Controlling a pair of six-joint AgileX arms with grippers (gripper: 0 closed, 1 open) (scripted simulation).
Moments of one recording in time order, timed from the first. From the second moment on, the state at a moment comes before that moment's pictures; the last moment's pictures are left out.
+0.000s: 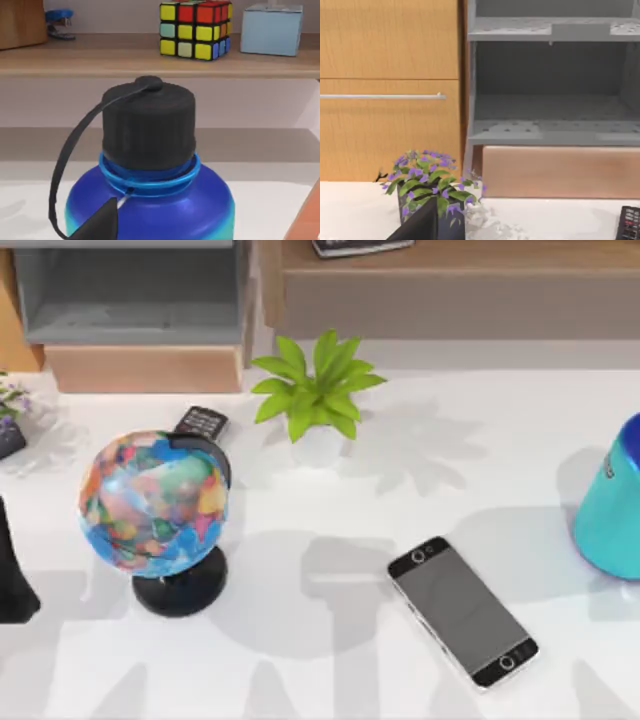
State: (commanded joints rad) left arm 0.00 0.00 0.00 0.00 0.00 0.00; right arm 0.00 0.00 0.00 0.00 0.00 0.00
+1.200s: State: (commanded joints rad) left arm 0.00 0.00 0.00 0.00 0.00 0.00; right arm 0.47 1.24 1.06 -0.70 0.04 0.00
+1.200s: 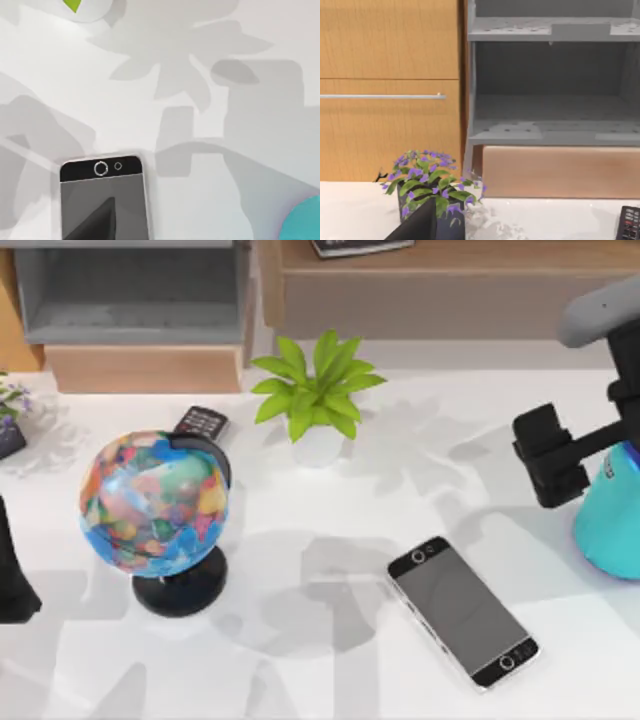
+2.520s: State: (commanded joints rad) left arm 0.00 0.00 0.00 0.00 0.00 0.00; right arm 0.64 1.91 1.25 -0.91 0.00 0.09
